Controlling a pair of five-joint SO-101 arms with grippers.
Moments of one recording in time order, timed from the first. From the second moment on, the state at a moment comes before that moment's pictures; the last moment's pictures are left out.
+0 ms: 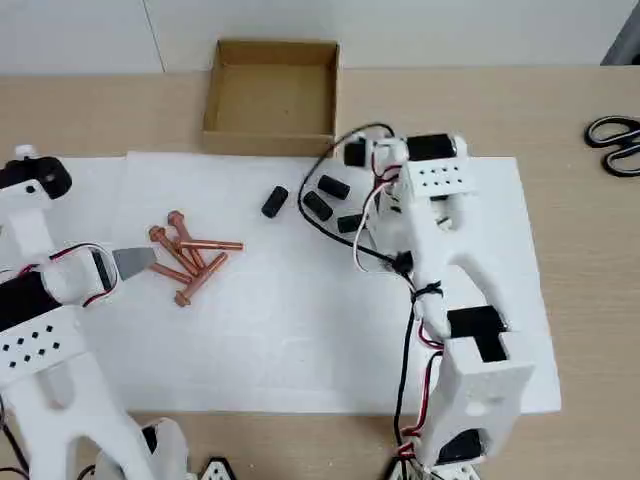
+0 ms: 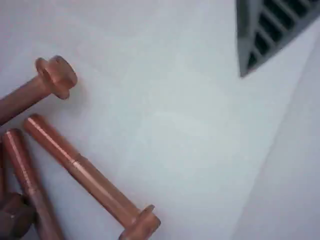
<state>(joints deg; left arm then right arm) -29.7 -37.0 31.0 81.8 1.1 -11.1 19.2 -10.6 94.9 10.0</state>
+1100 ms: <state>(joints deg) -29.7 -37.0 31.0 81.8 1.1 -11.3 22.9 -1.1 82.4 7.7</state>
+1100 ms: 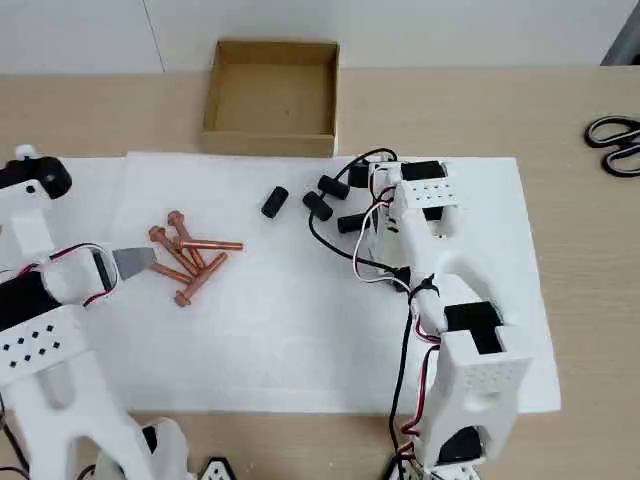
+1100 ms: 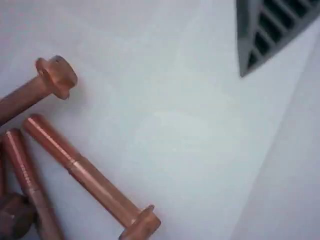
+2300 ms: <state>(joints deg) -15.6 1.3 0.2 91.6 6.8 -12.0 13.6 -2.5 87.8 8.8</state>
